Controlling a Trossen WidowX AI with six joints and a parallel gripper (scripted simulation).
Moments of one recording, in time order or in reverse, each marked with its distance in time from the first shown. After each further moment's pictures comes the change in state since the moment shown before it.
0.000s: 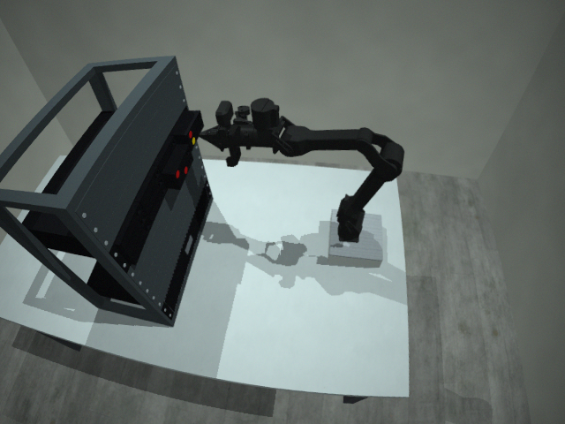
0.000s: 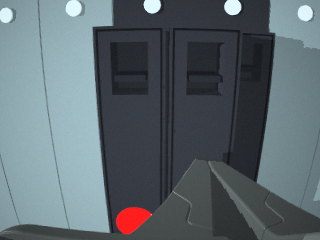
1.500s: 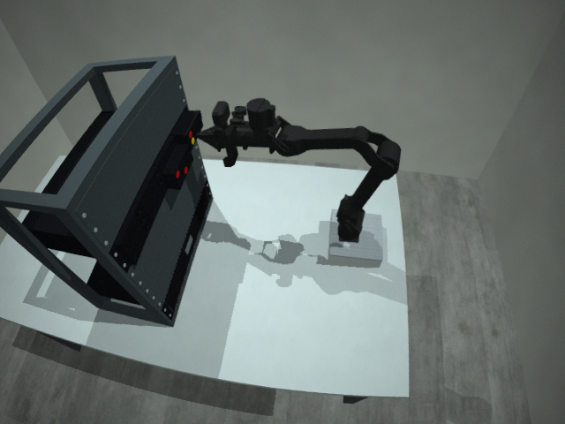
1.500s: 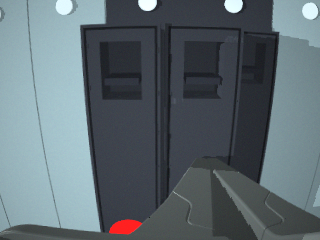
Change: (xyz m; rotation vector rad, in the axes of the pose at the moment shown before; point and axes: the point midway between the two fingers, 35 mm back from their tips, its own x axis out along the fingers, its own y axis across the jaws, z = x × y) arm 0.009 -0.001 0.000 0.001 0.001 -0.006
